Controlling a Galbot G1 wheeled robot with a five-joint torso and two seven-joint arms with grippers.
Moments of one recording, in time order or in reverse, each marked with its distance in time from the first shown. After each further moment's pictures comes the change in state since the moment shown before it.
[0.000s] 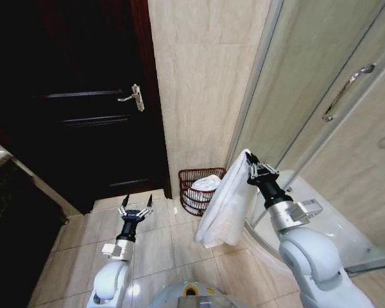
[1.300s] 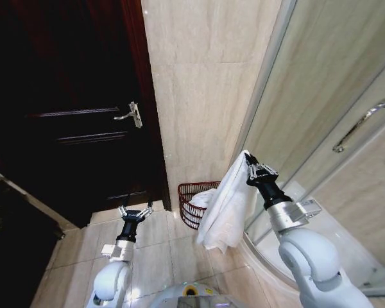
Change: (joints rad) left arm 0.012 0.002 0.012 -0.011 -0.020 -0.017 -0.005; right arm -0.005 0.002 -0.005 0.000 -0.001 -0.007 -0.003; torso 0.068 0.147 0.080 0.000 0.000
